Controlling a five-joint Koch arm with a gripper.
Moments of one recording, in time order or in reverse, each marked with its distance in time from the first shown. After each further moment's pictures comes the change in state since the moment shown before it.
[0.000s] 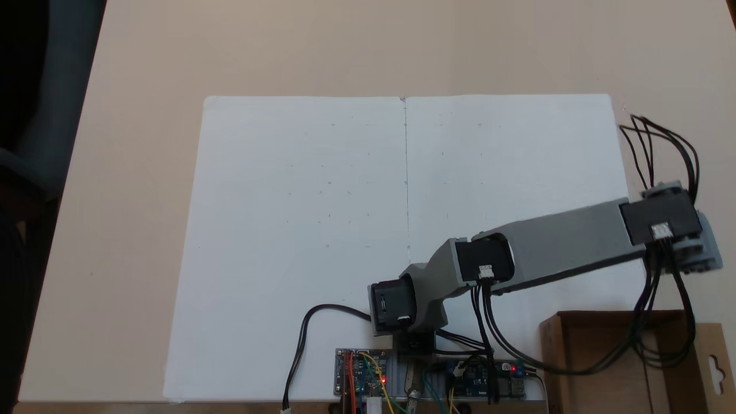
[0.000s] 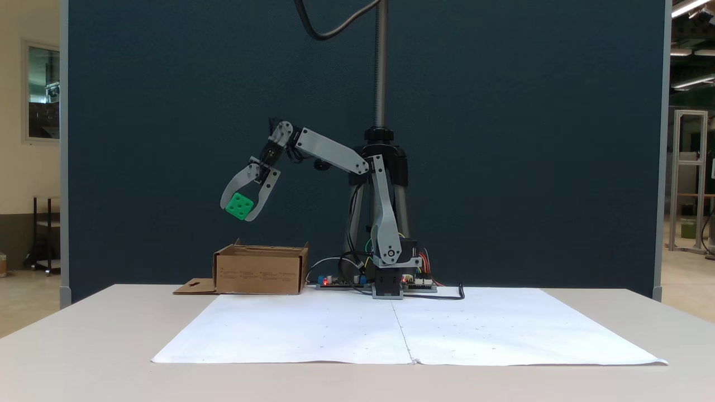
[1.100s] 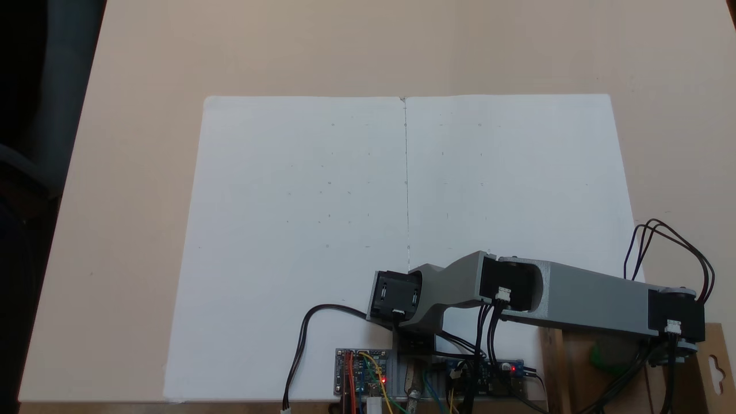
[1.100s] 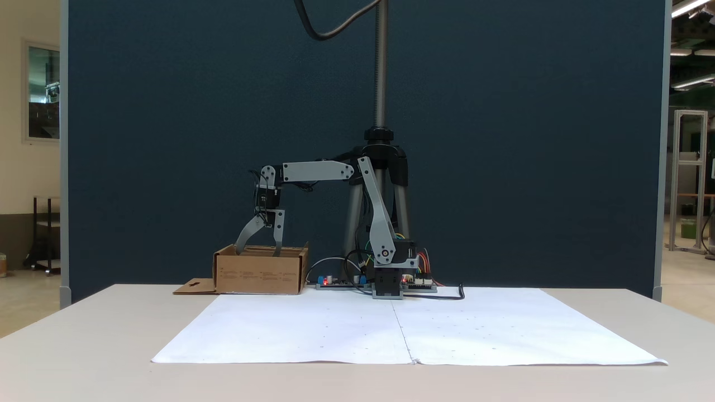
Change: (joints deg) arm 17.2 -6.2 19.1 -4.1 -18.3
